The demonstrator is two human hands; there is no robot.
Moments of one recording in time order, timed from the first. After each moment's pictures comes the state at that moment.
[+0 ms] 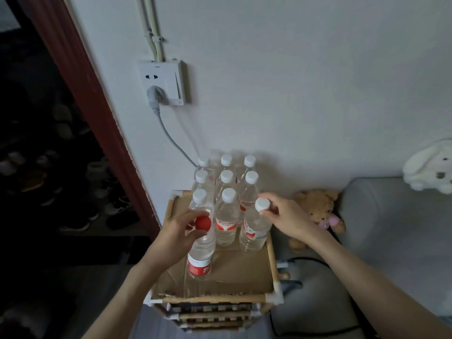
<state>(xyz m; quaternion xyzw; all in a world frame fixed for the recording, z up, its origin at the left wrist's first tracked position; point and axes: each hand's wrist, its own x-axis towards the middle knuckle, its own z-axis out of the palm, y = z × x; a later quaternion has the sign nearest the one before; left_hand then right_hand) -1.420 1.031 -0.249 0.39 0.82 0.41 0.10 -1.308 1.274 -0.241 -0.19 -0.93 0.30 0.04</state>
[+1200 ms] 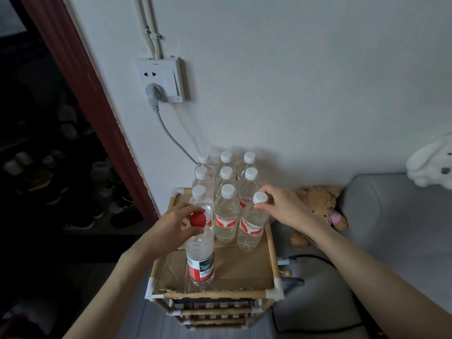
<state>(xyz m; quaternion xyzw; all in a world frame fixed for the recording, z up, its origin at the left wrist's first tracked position) -1.430 1.028 -0.237 0.39 0.84 0.34 0.18 -1.319 1.278 -0.238 -0.18 -0.94 0.28 0.04</state>
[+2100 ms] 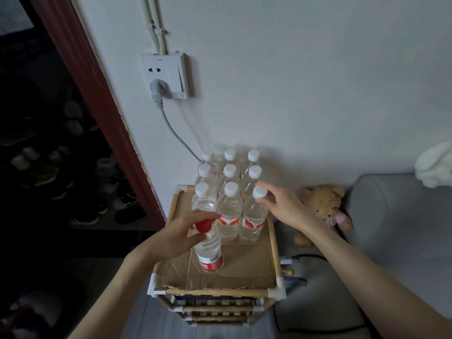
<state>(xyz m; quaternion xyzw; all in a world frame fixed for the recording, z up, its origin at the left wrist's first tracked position) -1.423 1.026 -0.243 0.45 0.78 0.35 0.27 -1.324 1.273 -0.242 -0.16 -0.93 0.32 0.05</state>
